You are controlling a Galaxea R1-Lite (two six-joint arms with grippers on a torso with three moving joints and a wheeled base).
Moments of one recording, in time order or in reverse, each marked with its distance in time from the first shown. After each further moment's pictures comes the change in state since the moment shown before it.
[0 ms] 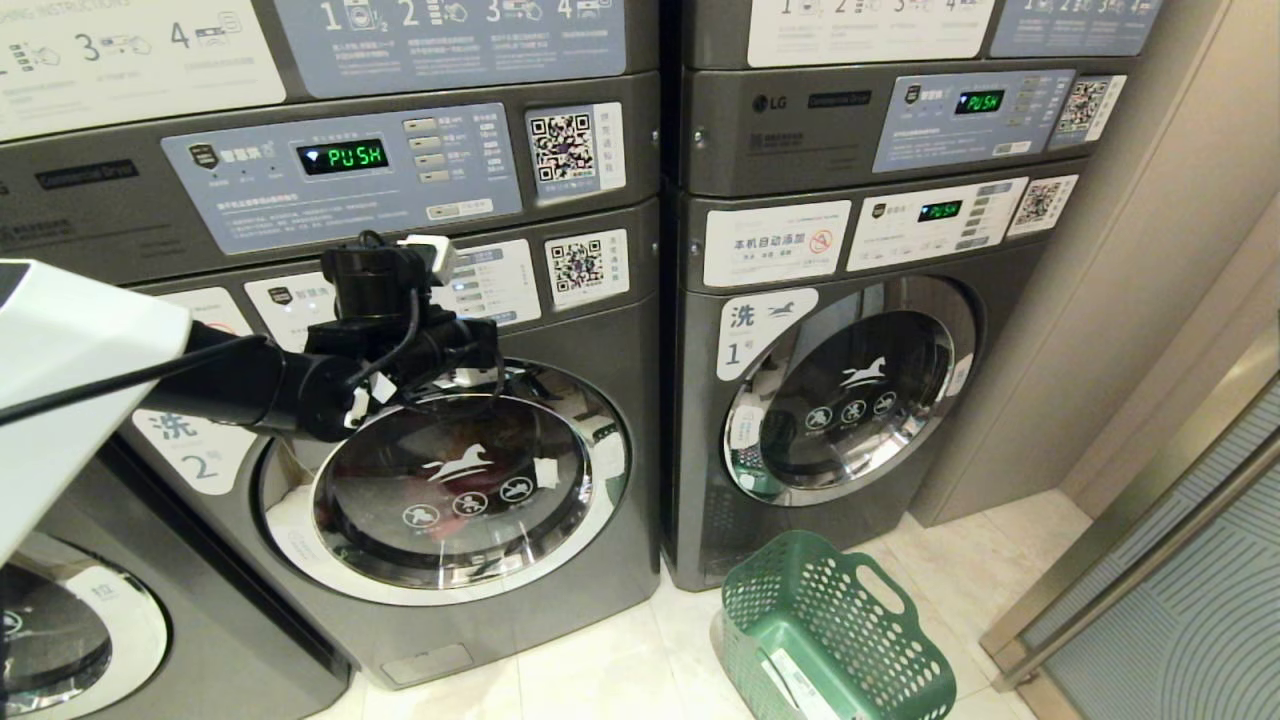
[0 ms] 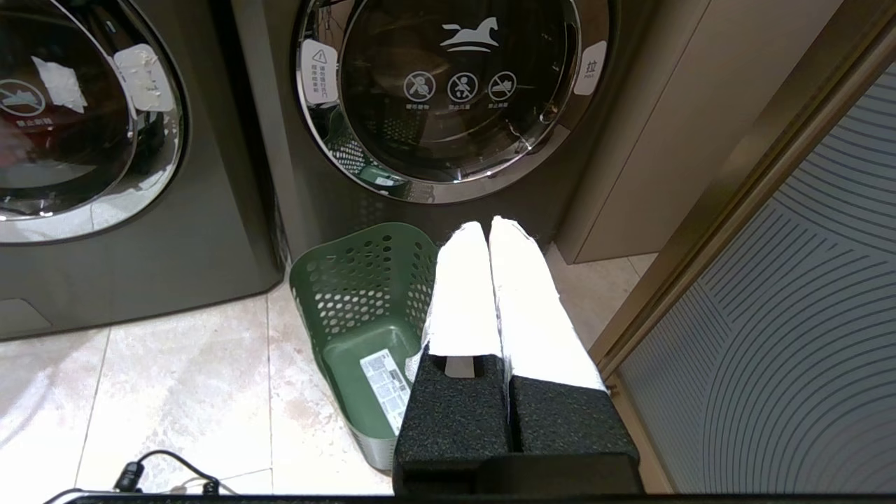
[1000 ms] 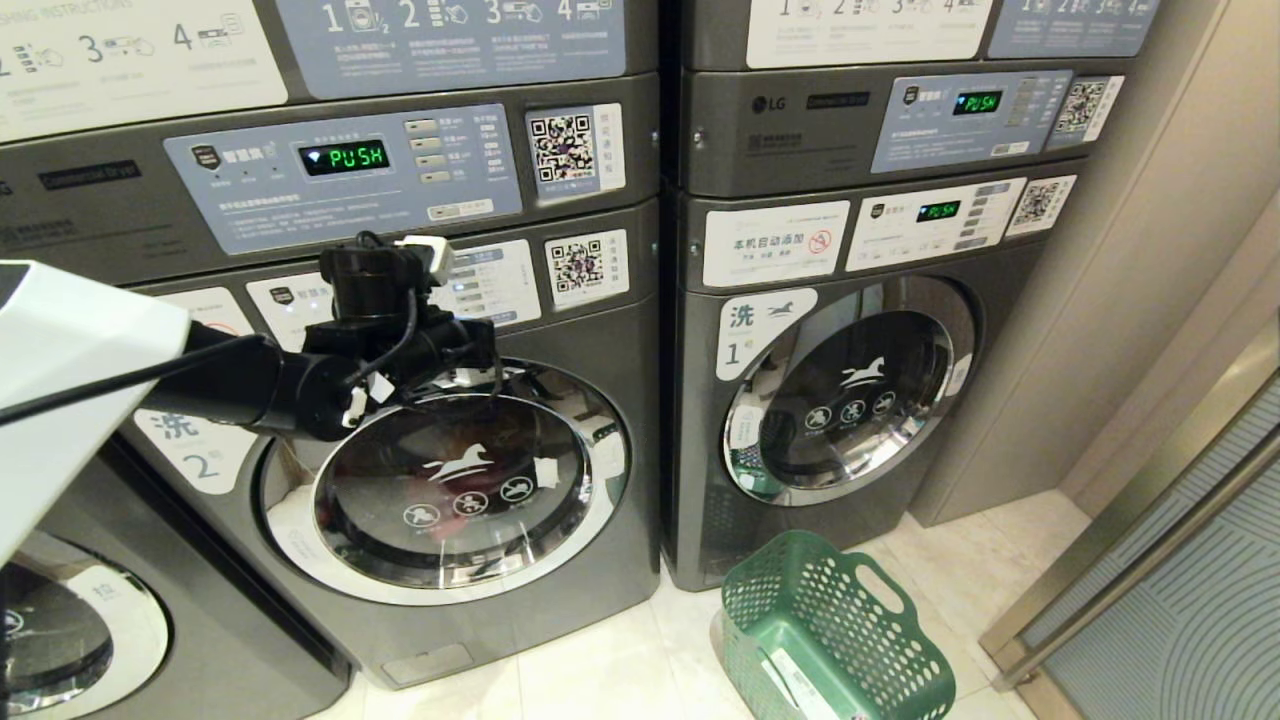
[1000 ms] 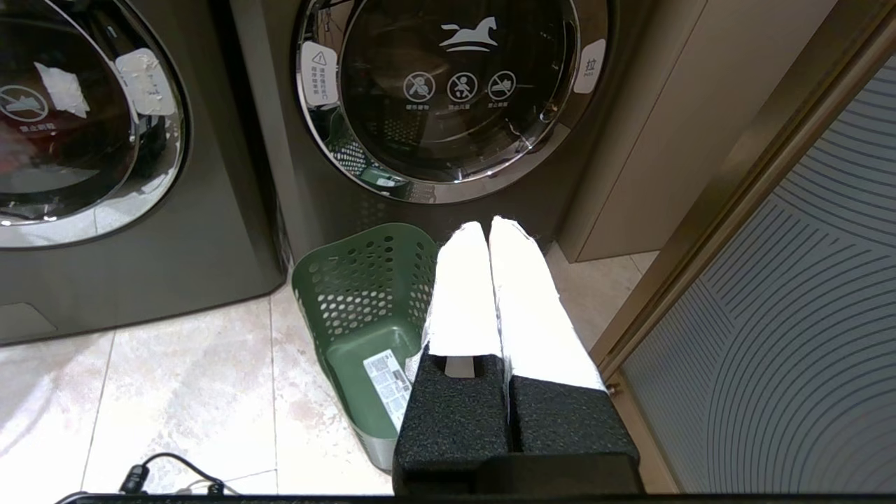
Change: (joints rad) left arm 0.016 0.006 -0.002 0.005 0.005 0.001; right arm 0.000 0.000 0.000 0.000 0.000 0.013
